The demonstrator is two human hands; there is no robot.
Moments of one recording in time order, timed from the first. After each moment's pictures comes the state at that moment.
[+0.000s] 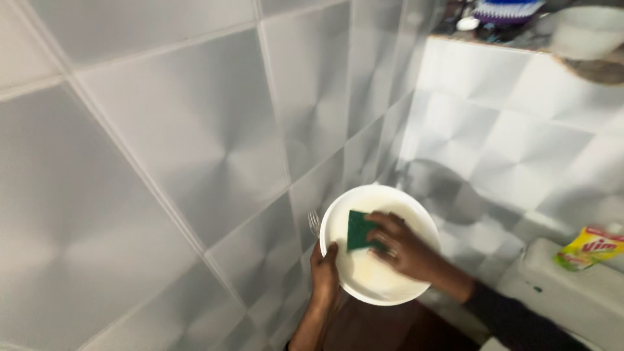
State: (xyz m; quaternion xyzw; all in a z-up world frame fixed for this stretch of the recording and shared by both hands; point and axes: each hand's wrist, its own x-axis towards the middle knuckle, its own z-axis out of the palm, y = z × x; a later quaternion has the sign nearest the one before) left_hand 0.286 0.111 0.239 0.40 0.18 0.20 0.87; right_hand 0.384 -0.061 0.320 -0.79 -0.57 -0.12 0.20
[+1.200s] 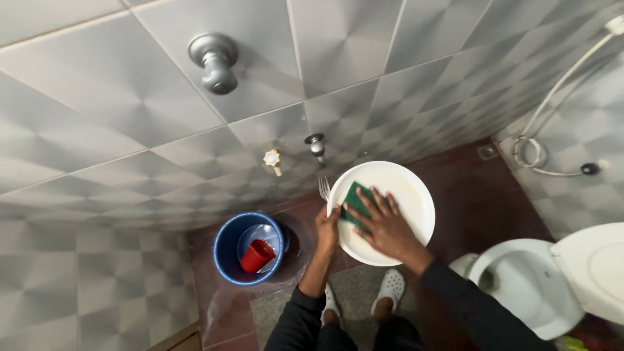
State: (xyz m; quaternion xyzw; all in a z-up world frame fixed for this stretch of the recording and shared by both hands) left_hand -0.306 0.101 -0.047 0.32 0.39 0.35 0.79; right_hand -0.166 0.006 0.077 -0.68 -0.72 0.02 0.08
